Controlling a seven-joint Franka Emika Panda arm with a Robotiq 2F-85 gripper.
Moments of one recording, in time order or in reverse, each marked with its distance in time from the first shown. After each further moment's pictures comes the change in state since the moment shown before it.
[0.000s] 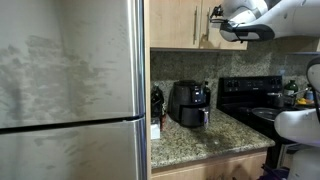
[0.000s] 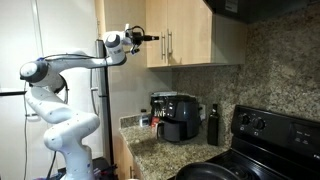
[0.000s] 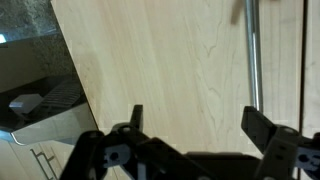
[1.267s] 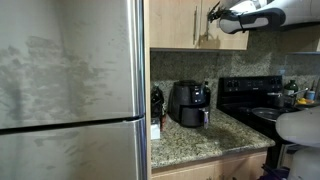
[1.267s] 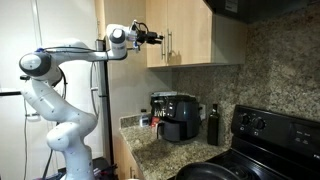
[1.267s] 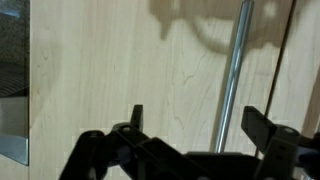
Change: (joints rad) arm 0.189 0.196 -0.060 0.113 0.008 -0.098 -0.460
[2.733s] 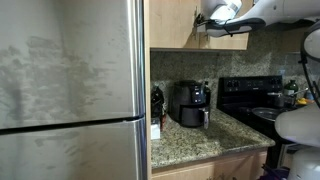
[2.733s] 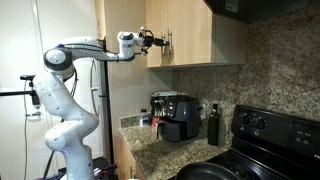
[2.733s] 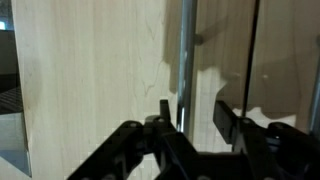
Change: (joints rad) arm -0.104 0.232 0.245 0.261 -0.421 -0.233 0.513
